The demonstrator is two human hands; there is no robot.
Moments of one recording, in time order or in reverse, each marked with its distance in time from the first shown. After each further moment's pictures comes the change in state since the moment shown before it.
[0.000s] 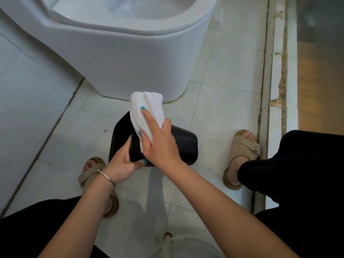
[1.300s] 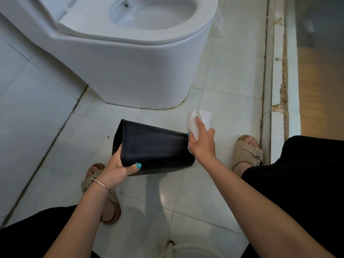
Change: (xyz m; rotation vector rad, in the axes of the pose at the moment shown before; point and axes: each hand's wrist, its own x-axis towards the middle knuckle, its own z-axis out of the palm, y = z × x) left_hand -0.001 -0.021 -0.022 0.005 0.115 -0.187; right_hand 0.024 0.106 -0.038 0.006 0.112 0.518
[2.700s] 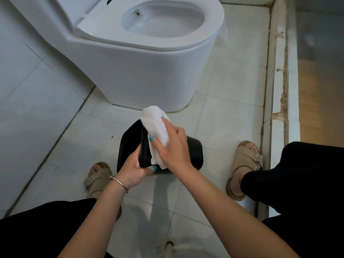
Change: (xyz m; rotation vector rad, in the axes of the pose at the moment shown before) left_hand -0.009 0.016 0.034 -0.110 -0.048 0.168; right_hand -0.063 -0.064 0.033 0.128 -0.086 -0.400
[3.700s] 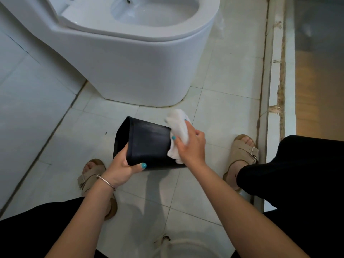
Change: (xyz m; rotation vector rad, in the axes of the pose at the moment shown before) left_hand -0.001 -0.007 -0.013 0.058 0.034 -0.094; right_hand 0.007 0.063 -0.027 -0.081 0.131 0.258
